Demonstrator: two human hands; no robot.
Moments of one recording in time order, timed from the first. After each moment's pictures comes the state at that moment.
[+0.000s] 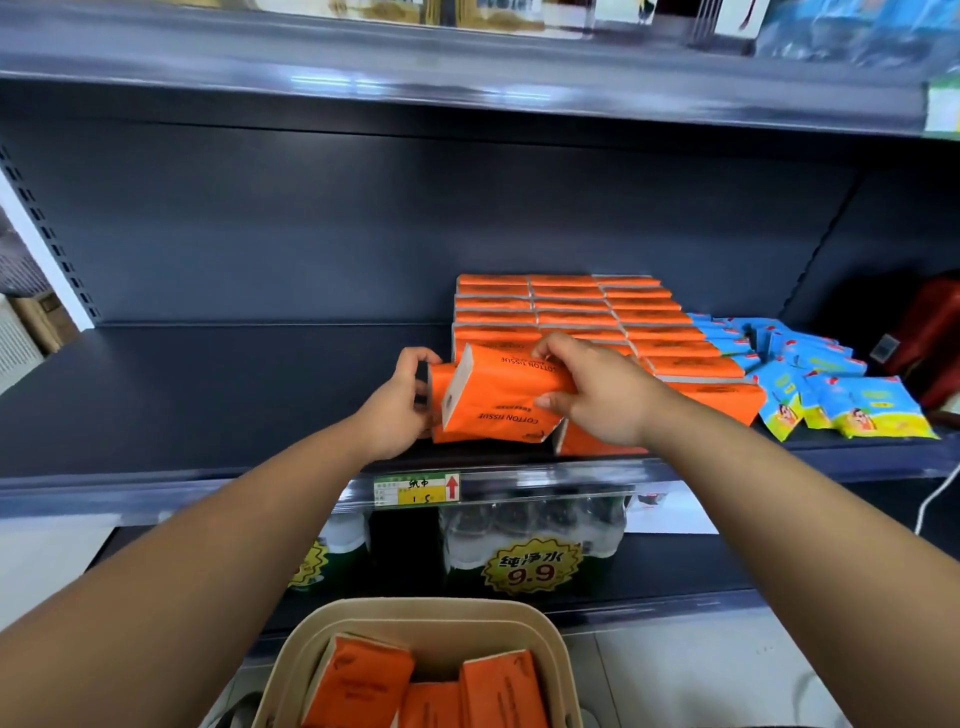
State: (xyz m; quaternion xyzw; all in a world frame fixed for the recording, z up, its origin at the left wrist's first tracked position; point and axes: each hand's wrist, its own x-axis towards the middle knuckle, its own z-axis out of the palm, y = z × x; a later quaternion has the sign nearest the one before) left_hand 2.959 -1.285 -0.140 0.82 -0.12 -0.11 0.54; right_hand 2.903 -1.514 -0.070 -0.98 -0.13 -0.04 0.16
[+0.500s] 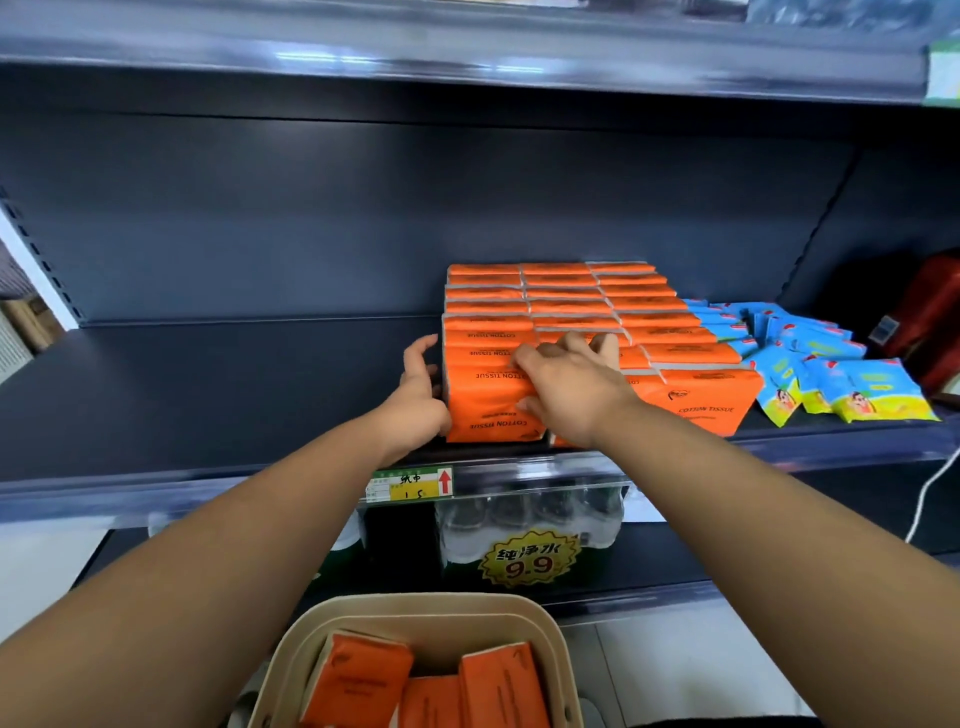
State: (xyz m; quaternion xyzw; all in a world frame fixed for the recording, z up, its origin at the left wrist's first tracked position) left_hand 2.966 -1.313 -0.152 0.80 -0.07 -0.13 0.59; right_hand 2.916 -1.501 -0.098 -0.99 -0.12 -0.08 -0.01
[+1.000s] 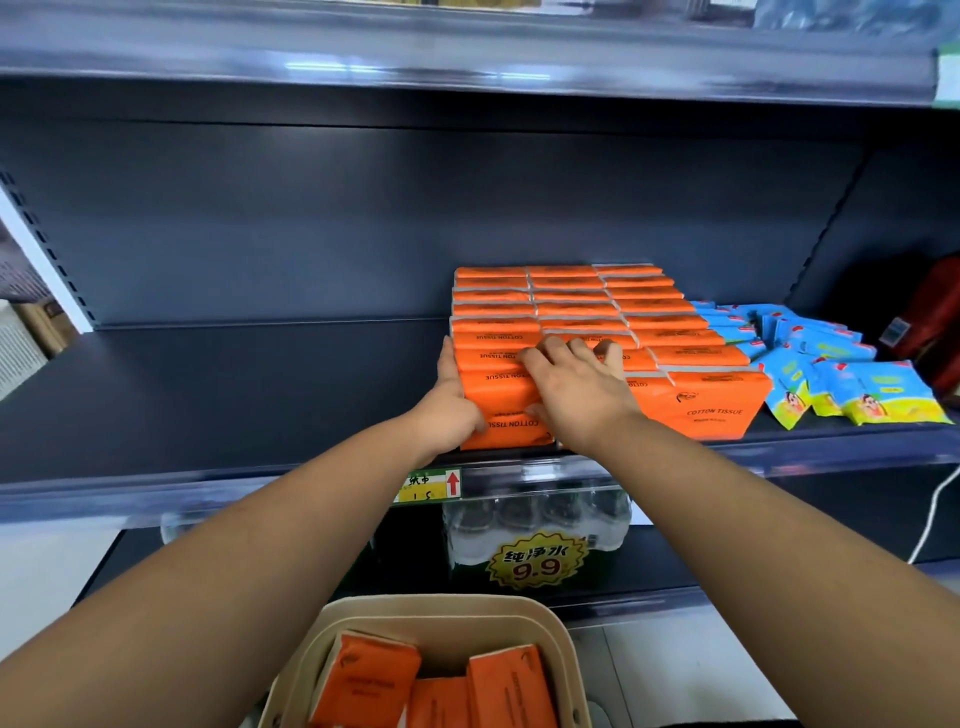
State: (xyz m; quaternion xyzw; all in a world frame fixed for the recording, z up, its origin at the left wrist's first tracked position) left_hand 2.958 -1.336 -0.146 0.80 -0.06 -0.14 0.58; right_hand 2.920 -1.498 -0.110 -0.99 -0.10 -0.12 -0.05
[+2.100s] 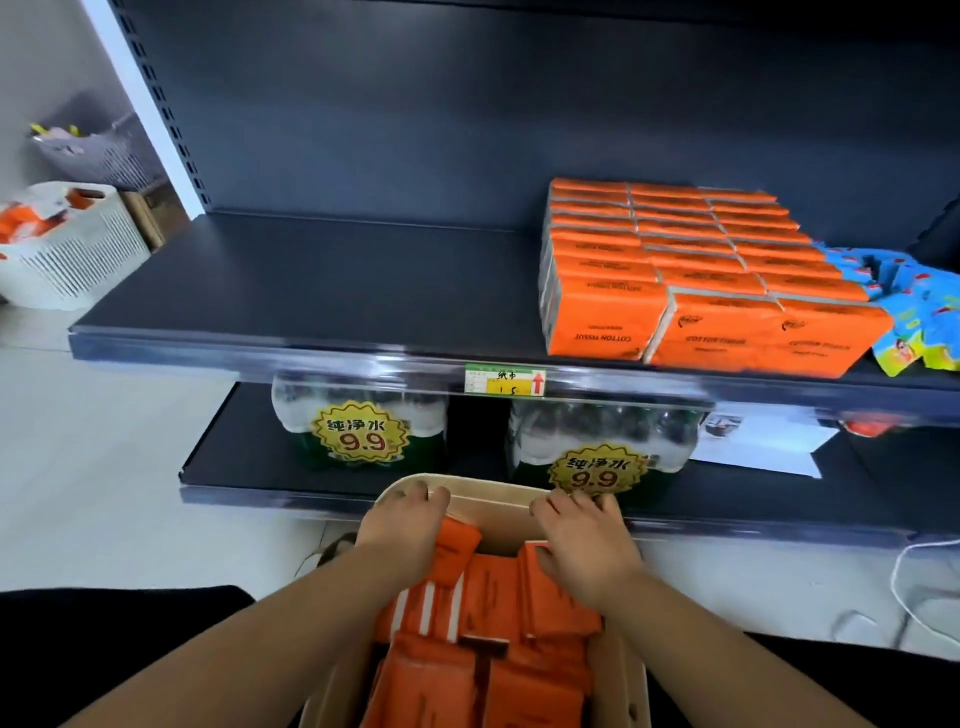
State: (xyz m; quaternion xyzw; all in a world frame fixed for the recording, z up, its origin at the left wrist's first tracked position) left_hand 2.789 -1.217 -0.286 0.98 -0.07 -0.19 0.03; right_hand 2.778 -1.433 -0.271 -0.98 -0.17 0.11 -0.03
